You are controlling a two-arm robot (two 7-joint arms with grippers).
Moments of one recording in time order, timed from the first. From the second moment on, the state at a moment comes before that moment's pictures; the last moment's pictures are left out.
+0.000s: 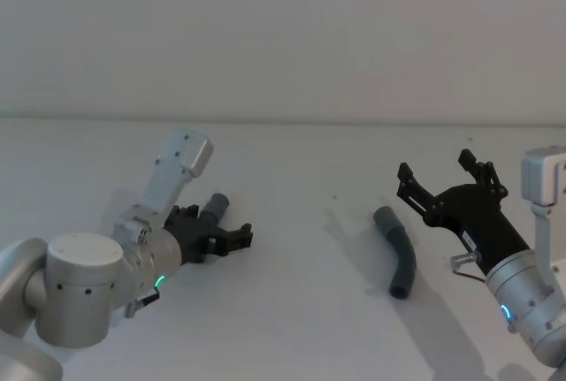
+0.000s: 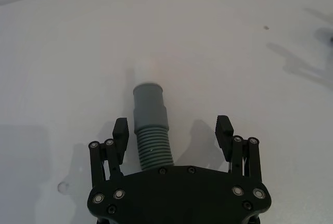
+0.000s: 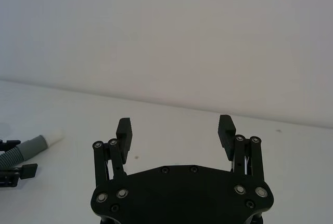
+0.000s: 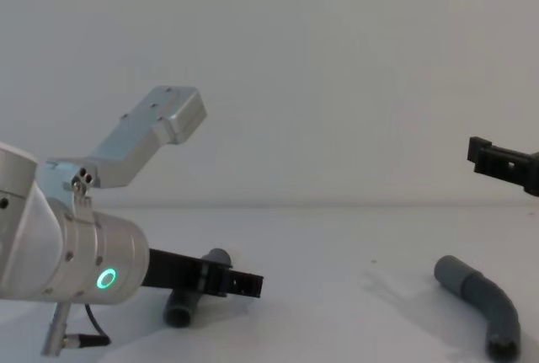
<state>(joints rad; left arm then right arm) -0.30 0.23 0.42 -1.57 -0.29 0.65 -0.09 -0.01 0.34 -0.23 -1.77 0.29 0.03 0.07</state>
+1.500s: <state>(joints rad) -0.30 0.21 0.40 -1.56 -0.30 0.65 -0.10 -0.01 0.34 -0.23 -1.77 0.29 0.03 0.07</state>
